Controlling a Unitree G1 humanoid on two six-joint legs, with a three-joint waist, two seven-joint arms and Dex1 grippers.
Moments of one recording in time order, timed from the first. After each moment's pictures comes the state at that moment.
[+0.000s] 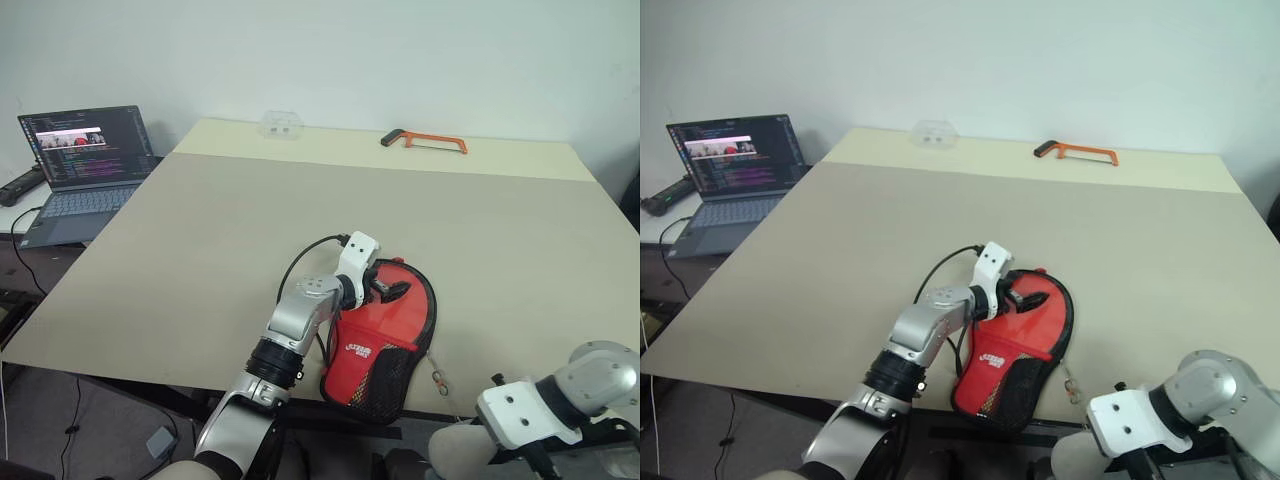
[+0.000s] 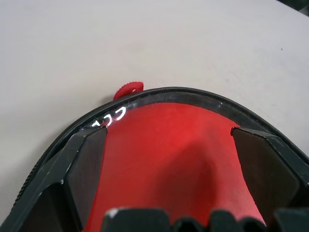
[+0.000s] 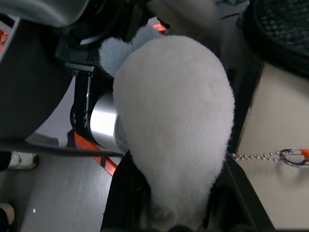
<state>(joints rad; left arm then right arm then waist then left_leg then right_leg) -0.67 0.04 -0.22 0.30 -0.15 0.60 -0.53 0.00 -1.23 0.27 -0.64 0.20 0.31 1.33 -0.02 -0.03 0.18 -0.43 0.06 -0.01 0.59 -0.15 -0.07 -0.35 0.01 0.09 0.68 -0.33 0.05</state>
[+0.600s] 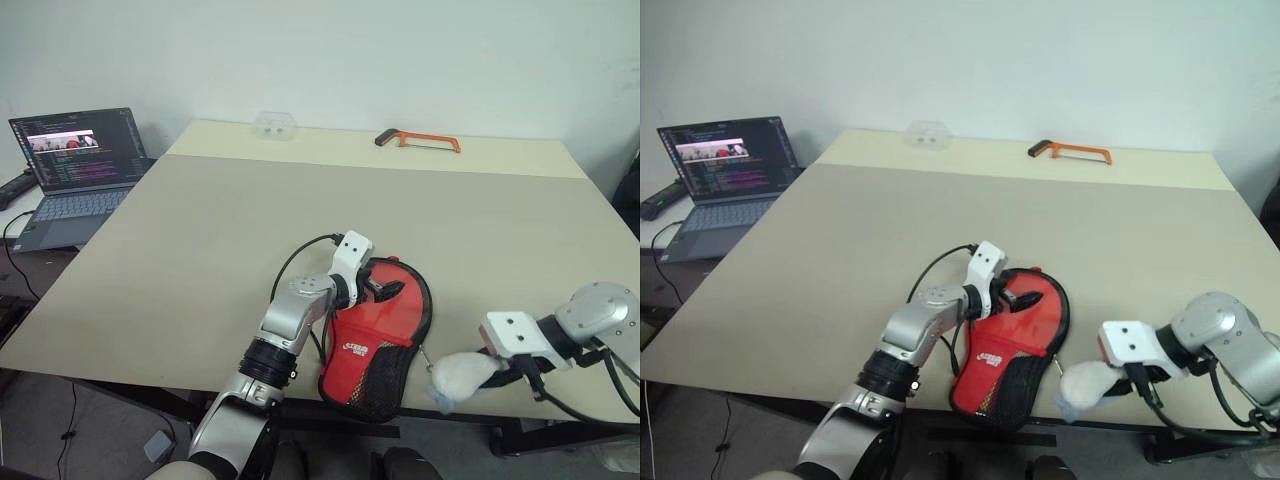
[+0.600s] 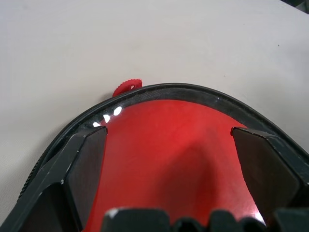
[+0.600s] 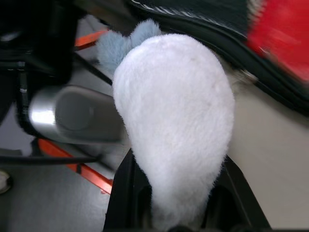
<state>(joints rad) -0.65 0.07 -0.21 0.27 -0.17 0.60 -0.60 -0.30 -1.13 0.24 -0.24 0.21 0.29 1.42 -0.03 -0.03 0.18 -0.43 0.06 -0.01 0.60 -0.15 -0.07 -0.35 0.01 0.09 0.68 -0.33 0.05</state>
